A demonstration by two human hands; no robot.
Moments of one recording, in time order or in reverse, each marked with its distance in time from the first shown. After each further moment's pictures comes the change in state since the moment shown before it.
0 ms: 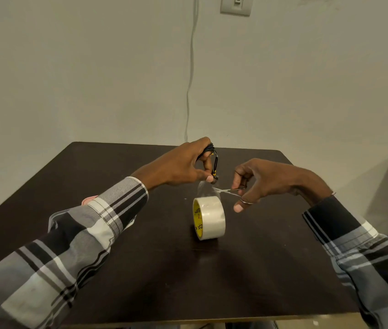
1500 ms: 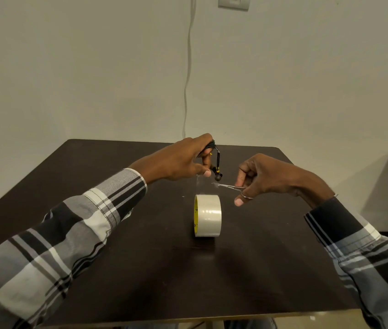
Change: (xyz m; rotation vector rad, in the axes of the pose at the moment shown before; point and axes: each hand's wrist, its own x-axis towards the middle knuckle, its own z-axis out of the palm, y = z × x) left_hand 0.009 -0.001 -0.003 0.081 -0.063 0.014; right_hand 0.000 0.013 0.004 0.072 0.122 0.011
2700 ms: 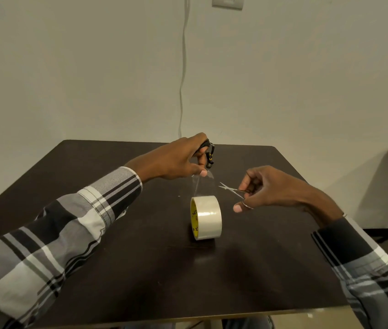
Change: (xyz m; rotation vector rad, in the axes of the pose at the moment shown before) left_hand 0.003 0.003 0.000 0.022 -0.011 -0.023; right_hand -0.030 0.013 0.014 0.058 0.105 0.063
